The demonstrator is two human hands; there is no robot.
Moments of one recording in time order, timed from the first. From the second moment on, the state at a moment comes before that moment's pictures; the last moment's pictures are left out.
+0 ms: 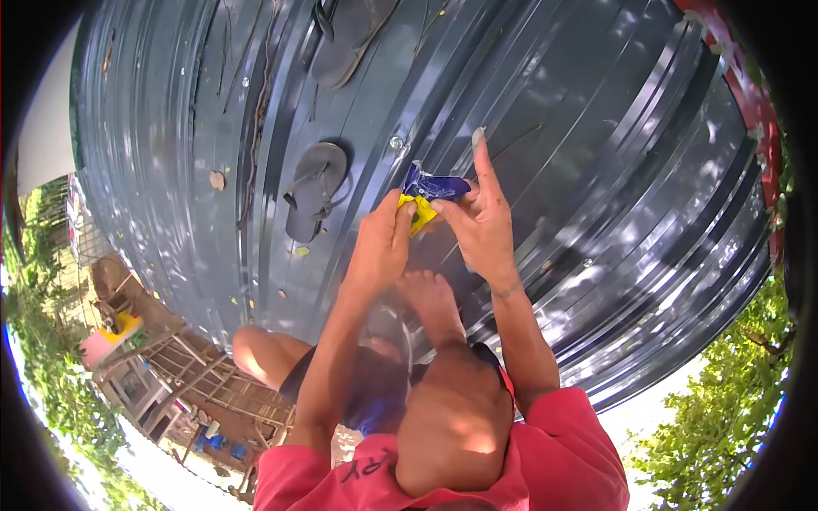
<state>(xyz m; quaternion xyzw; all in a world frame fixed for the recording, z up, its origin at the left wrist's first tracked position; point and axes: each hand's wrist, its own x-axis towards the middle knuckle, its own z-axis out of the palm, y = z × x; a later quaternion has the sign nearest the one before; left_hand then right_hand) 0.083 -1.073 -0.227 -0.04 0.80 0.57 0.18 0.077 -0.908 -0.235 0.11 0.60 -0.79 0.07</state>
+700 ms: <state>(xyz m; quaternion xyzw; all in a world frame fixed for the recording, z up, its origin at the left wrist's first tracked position) 0.095 -1.045 -0.237 0.01 0.85 0.53 0.01 0.085 -0.924 -0.227 0.19 0.66 -0.73 -0.02</state>
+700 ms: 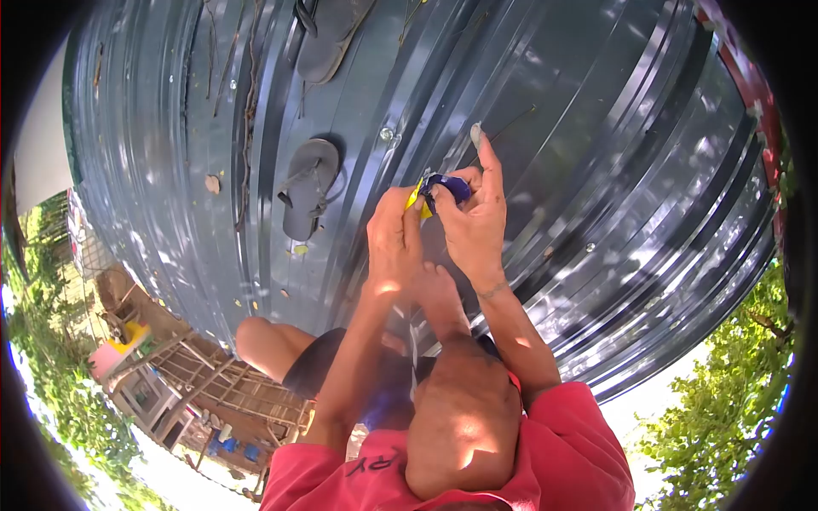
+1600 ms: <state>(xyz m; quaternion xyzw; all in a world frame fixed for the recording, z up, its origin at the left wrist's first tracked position) 0.098 -1.071 -0.207 -0.04 0.84 0.53 0.13 0.091 -0.908 -0.207 0.13 0.51 -0.83 0.16</state>
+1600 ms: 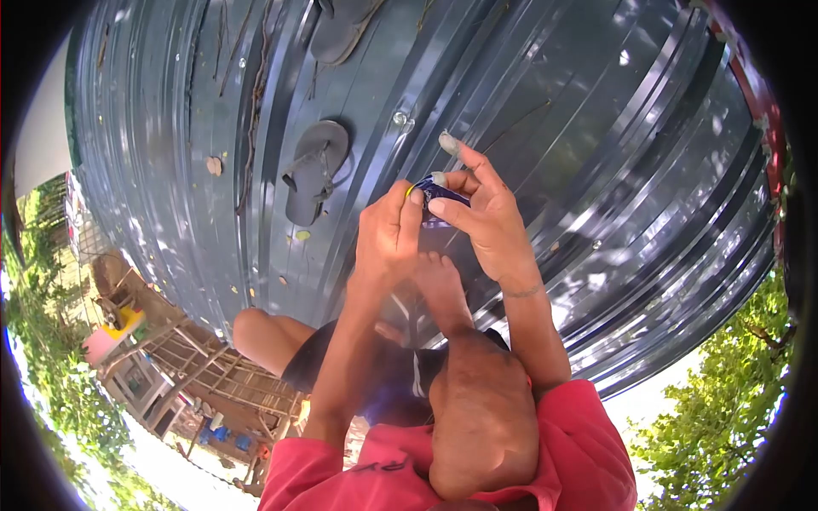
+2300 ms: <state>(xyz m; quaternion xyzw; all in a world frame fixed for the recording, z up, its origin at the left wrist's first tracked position) 0.097 -1.080 -0.205 0.01 0.90 0.42 0.13 0.104 -0.885 -0.187 0.13 0.48 -0.83 0.23</state>
